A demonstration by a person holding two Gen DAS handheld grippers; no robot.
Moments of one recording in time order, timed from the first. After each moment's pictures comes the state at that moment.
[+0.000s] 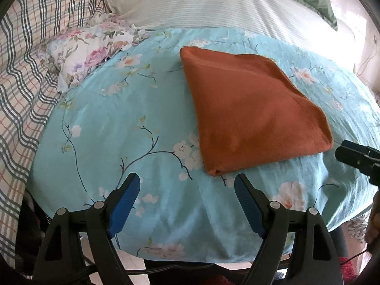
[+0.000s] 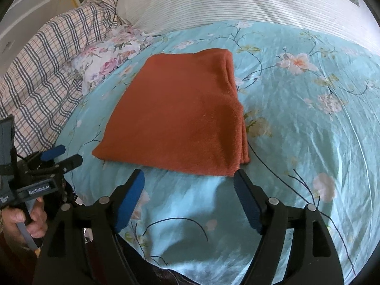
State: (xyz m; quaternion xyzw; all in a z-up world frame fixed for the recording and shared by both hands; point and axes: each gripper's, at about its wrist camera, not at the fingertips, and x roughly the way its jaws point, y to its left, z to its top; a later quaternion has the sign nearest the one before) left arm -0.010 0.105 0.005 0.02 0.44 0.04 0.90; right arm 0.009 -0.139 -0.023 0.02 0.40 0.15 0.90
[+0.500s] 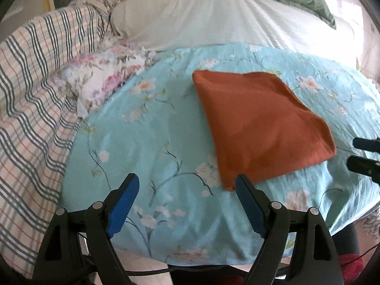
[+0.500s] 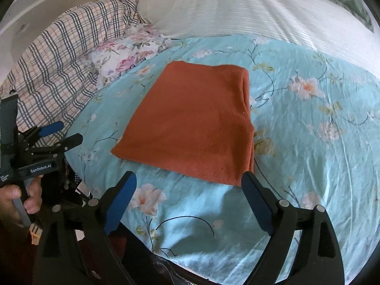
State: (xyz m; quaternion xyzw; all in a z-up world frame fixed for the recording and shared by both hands) left arm -0.020 0.109 0.049 0.07 0.40 0.07 0.91; right arm -0.007 -0.129 0.015 -0.03 0.39 0.18 0.90
